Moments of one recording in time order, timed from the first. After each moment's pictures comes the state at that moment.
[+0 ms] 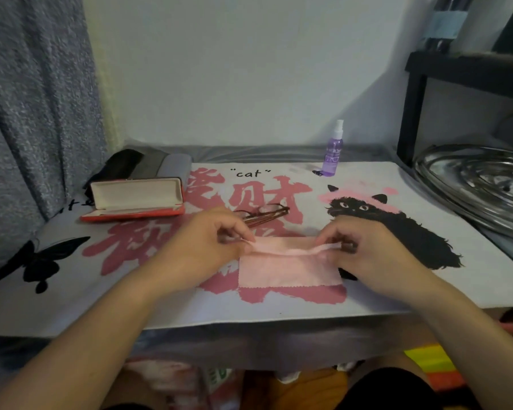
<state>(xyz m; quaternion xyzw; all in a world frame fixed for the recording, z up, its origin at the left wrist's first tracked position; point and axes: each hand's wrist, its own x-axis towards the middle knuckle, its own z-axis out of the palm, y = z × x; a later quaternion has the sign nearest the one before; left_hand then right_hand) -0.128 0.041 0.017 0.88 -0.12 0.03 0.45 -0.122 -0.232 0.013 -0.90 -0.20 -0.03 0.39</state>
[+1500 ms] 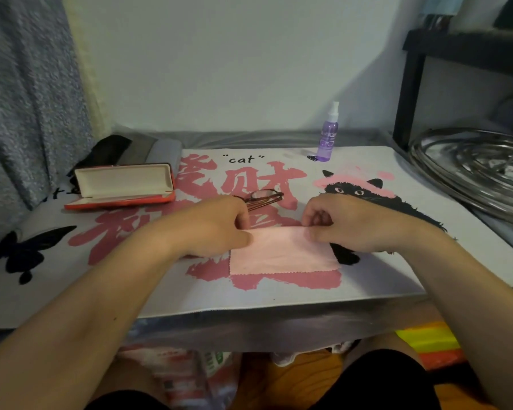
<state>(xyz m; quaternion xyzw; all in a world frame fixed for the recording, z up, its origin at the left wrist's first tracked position) -0.106 0.020 0.039 0.97 -0.11 -0.12 0.20 -0.082 -0.226 0.026 -0.94 -0.22 0.10 0.25</state>
